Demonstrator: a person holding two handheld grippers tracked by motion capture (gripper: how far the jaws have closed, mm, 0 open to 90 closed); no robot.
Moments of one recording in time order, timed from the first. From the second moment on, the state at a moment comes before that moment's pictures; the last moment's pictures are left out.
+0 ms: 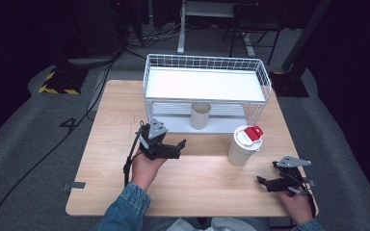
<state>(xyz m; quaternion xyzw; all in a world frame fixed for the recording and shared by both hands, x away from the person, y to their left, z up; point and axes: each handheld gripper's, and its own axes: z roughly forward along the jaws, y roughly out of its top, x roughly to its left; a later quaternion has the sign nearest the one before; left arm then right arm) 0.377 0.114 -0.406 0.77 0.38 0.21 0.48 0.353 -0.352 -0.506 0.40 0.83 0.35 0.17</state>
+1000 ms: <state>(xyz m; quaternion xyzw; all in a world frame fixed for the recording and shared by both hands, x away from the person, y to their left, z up) 0.334 0.176 -0.452 0.80 0.41 0.15 0.42 0.353 -0.352 -0.506 0.40 0.83 0.35 0.17</state>
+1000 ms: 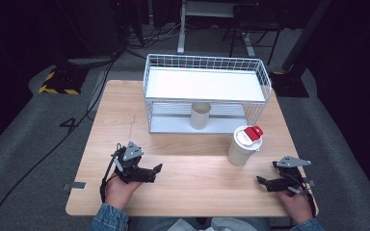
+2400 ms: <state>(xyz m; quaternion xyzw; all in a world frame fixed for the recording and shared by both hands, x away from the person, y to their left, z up) 0.333 0.177 -0.505 0.84 0.41 0.14 0.32 0.354 -0.352 -0.505 0.40 0.83 0.35 0.17</state>
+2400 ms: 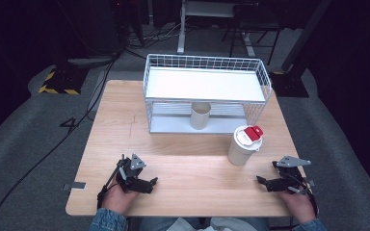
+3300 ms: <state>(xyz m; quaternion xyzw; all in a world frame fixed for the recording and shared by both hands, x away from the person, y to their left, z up) 0.338 0.177 -0.506 0.83 0.44 0.15 0.32 0.350 -0.351 -0.492 0.39 0.82 0.37 0.18</state>
